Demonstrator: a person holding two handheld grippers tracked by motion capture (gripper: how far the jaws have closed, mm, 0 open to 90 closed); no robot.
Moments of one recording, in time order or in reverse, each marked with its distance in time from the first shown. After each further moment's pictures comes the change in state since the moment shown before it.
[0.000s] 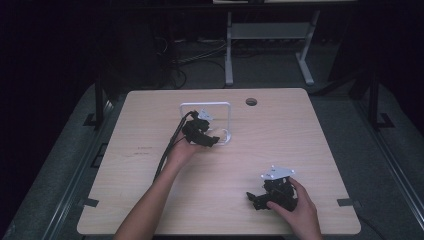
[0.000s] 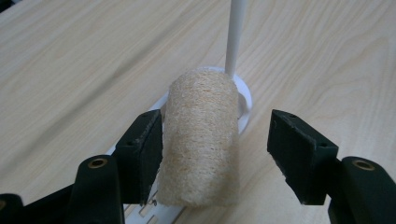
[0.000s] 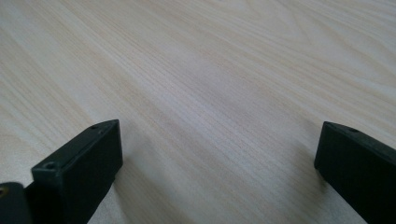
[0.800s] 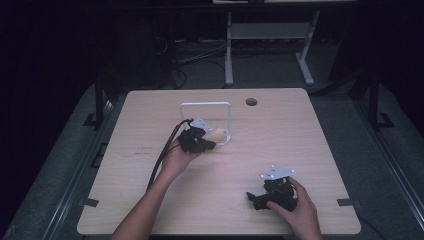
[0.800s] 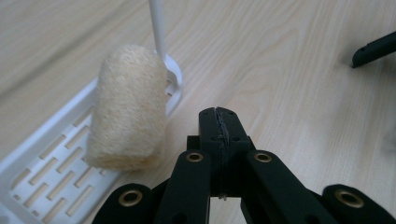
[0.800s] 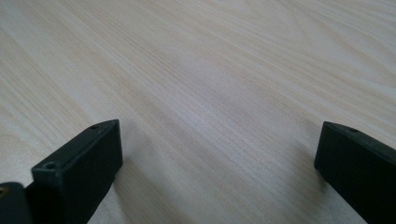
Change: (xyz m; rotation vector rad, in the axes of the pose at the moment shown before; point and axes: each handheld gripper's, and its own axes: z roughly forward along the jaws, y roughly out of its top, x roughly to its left) left arm -0.019 -0.022 -0.017 -0.002 -0.181 -0.014; right arm 0.000 0.000 0.000 0.001 -0.002 -0.002
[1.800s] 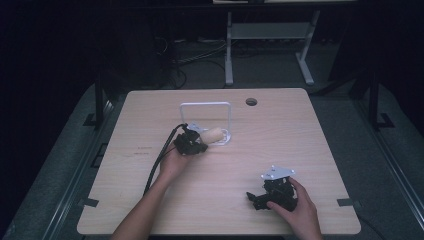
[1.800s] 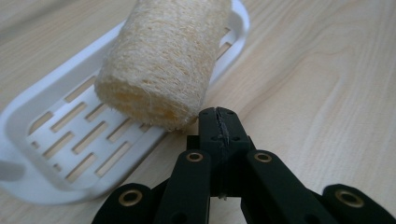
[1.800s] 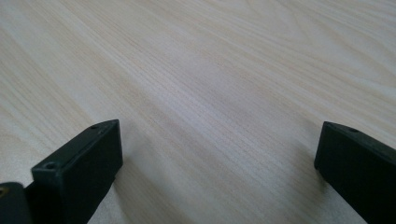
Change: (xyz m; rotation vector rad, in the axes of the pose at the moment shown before) left arm 0.033 -0.030 0.021 0.041 0.087 -0.089; right arm 0.000 0.000 0.000 0.000 0.000 -0.001
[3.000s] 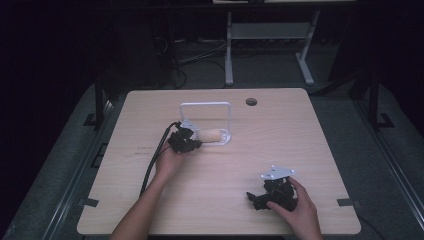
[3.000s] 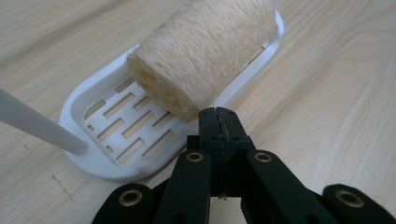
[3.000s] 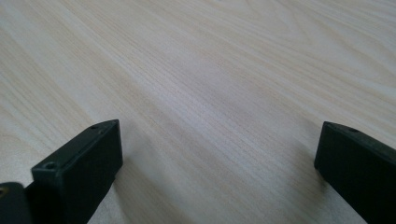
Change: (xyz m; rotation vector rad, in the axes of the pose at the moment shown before) left arm 0.009 -0.005 -0.011 -0.033 0.053 -0.031; right arm 0.000 0.000 0.000 -0.001 -0.002 -0.003
